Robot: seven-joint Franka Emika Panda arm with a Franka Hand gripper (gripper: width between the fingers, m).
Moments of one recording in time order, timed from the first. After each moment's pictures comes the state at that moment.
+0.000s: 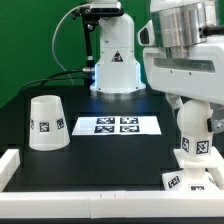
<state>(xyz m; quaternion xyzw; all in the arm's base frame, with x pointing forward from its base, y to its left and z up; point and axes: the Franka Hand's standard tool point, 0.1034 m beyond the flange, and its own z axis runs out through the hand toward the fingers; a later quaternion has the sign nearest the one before) 0.620 0.093 0.113 -0.86 0.51 0.01 0.09</state>
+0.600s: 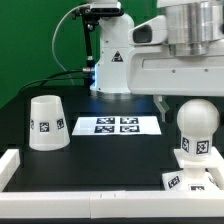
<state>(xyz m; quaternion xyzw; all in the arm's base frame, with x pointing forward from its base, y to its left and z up) 0.618 0.096 0.114 -0.99 0.15 -0.02 0.03</state>
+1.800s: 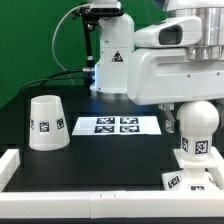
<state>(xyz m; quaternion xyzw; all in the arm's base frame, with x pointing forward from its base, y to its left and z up) 0.618 0.094 0.106 -1.00 -0.08 -0.06 -0.01</state>
